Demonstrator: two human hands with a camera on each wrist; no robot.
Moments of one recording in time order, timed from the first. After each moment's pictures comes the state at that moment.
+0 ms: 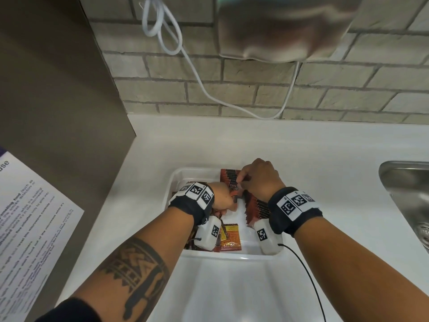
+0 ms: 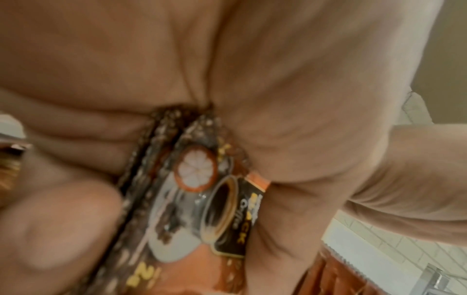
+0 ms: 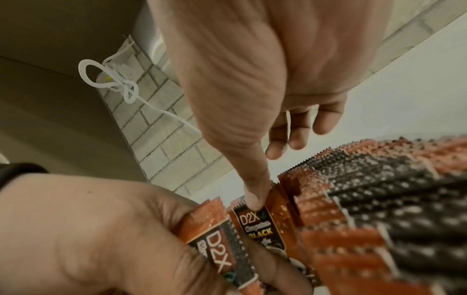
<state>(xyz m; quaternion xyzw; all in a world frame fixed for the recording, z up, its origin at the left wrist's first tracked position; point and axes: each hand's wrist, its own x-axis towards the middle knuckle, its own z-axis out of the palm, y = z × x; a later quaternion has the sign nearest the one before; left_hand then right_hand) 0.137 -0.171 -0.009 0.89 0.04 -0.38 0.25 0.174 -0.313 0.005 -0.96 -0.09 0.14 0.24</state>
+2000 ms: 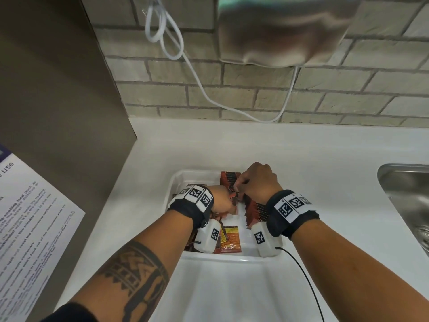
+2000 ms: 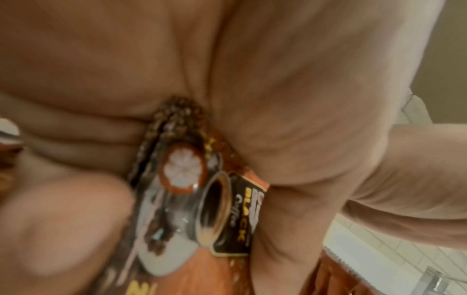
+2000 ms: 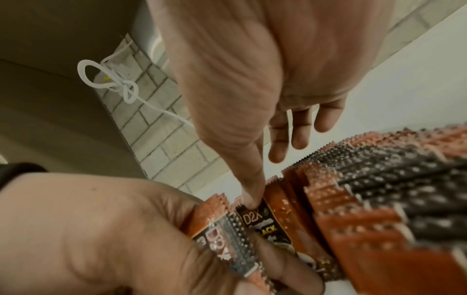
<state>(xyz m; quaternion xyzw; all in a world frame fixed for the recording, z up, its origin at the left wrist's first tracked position) 0.137 -0.169 -0.010 0.91 -0.01 -0.36 0.22 0.168 -0.310 0.004 -0.96 -0.11 0.13 0.23</state>
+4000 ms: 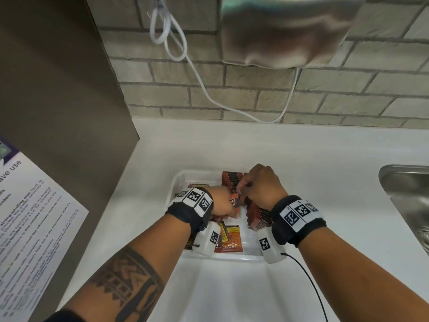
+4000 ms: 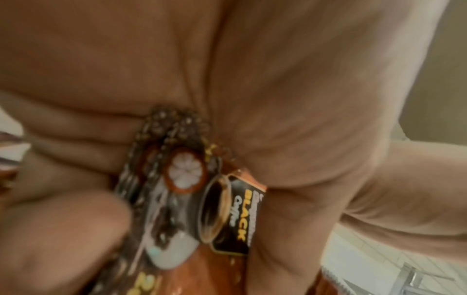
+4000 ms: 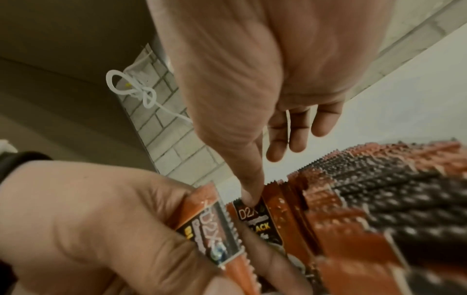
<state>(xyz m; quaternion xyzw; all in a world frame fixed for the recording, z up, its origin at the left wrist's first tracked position) 0.123 -0.165 0.002 0.91 -0.02 -0.34 0.21 0.158 -0.317 0.004 -0.95 -0.14 0.11 0.25</state>
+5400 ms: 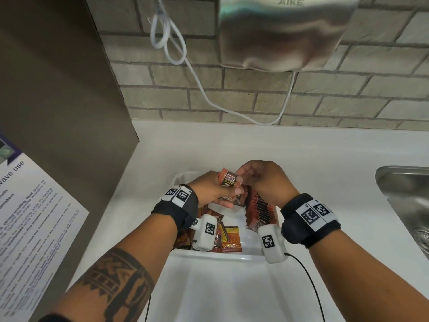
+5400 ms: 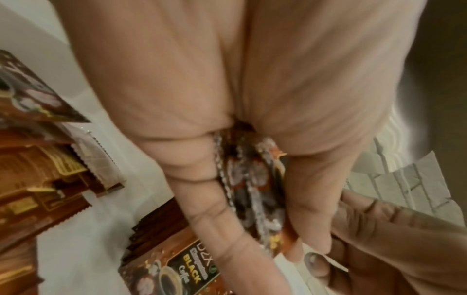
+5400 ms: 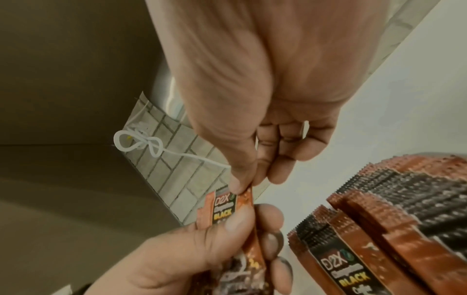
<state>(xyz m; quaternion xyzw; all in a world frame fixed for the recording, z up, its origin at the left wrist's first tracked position) 0.116 -0.144 0.008 0.71 0.01 -0.24 0.67 0.149 -0.330 0.036 -0.88 -0.16 0.10 0.44</state>
